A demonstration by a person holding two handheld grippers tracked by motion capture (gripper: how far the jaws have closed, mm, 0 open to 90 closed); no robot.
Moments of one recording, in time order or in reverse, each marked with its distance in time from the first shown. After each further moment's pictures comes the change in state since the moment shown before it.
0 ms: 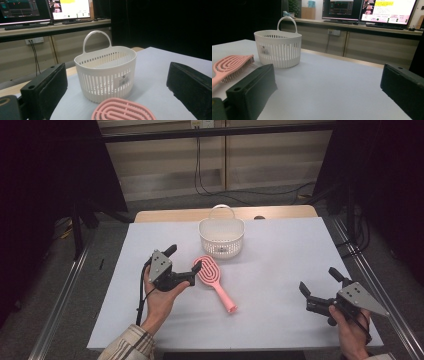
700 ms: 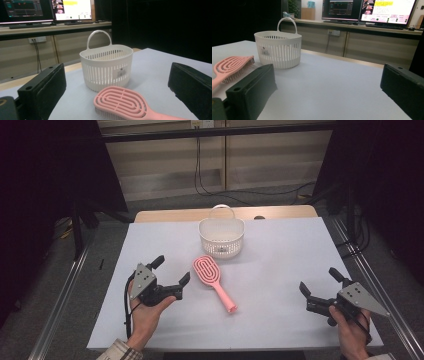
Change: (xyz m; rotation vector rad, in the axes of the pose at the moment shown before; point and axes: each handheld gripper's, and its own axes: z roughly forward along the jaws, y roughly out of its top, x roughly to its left) left arm 0.001 -0.006 -0.048 -0.022 0.007 -0.033; right arm 0.001 0.000 -0.001 -0.002 0.000 0.011
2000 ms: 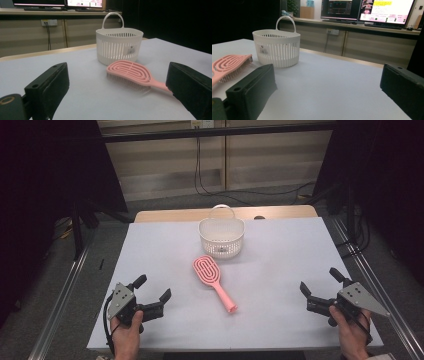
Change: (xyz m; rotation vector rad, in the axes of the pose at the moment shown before) left arm 0.012 -0.024 -0.058 0.070 0.071 -0.090; right arm -0.001 0.001 -0.001 0.009 -0.009 -0.008
